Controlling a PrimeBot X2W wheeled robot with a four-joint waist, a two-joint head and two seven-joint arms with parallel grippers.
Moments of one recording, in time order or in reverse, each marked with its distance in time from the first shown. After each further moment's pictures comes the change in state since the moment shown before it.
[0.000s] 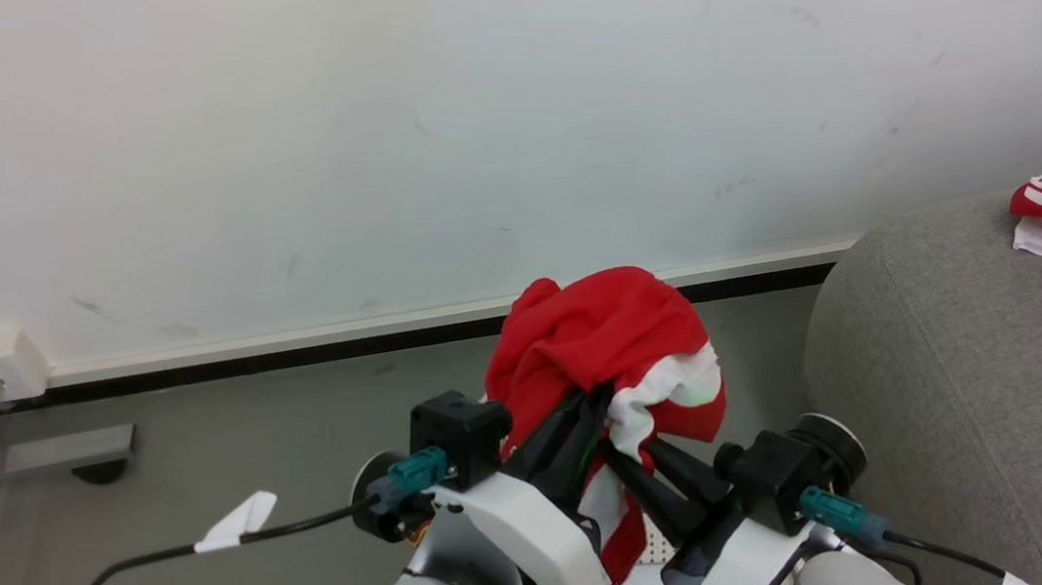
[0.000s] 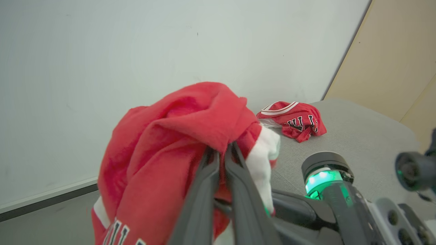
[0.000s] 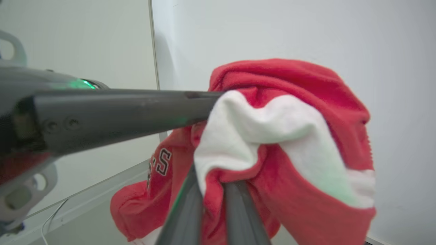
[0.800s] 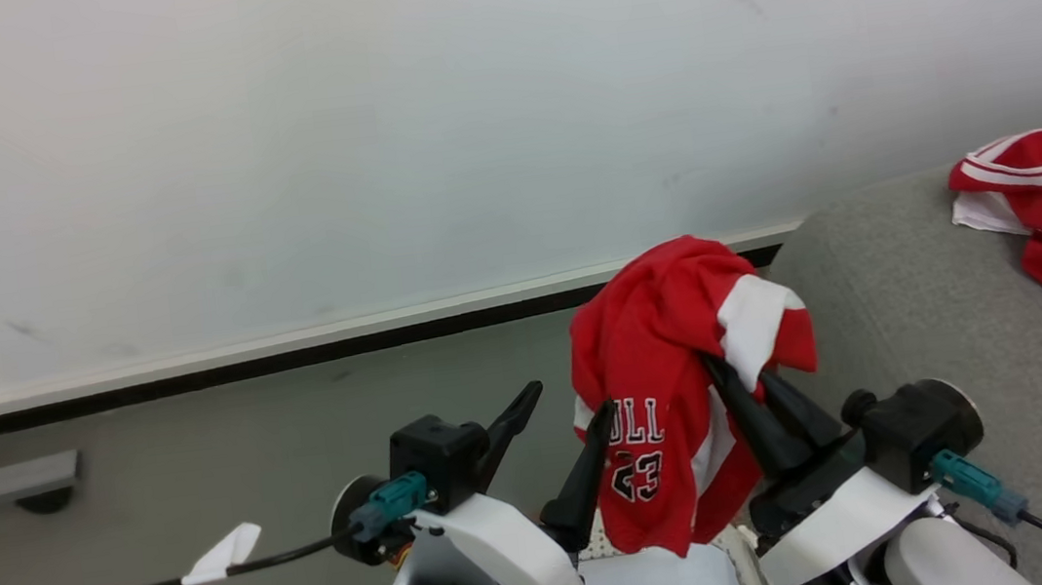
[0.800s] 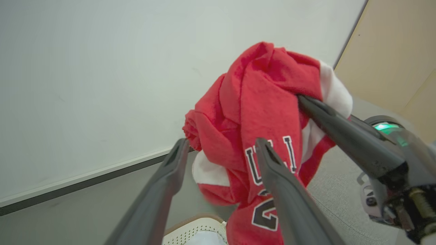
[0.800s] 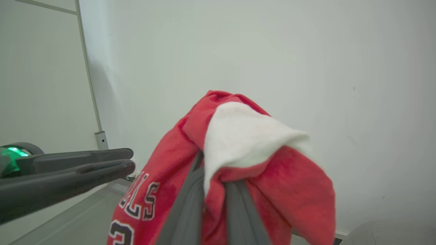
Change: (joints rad) left arm 0.027 0.026 0.000 0.029 0.002 0.022 -0.058; right arm 0.088 -0.036 -0.250 -0.139 -0.055 0.000 0.000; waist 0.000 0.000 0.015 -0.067
